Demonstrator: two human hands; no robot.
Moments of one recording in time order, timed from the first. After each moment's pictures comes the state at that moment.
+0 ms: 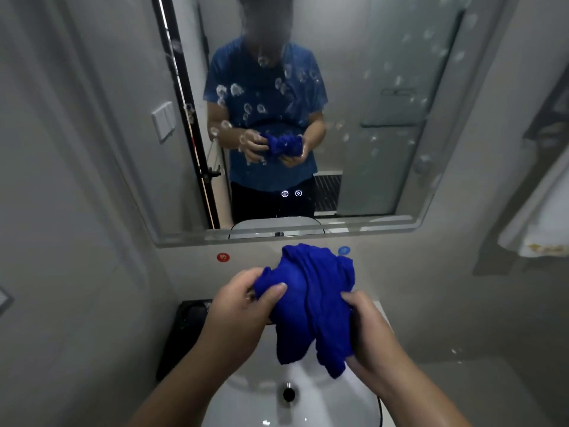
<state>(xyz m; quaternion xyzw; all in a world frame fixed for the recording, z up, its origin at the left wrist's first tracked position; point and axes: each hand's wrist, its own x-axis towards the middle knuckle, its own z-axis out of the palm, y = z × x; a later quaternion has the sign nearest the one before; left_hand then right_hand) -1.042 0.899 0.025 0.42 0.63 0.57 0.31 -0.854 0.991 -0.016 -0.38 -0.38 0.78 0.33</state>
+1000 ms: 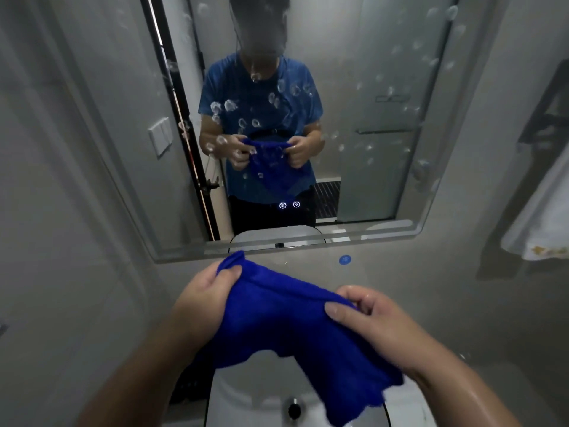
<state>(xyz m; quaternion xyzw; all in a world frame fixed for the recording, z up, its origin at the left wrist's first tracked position) -1.083 0.911 0.071 0.34 0.71 0.52 0.32 -0.832 1.013 0.032 -0.34 -0.67 0.63 0.22</state>
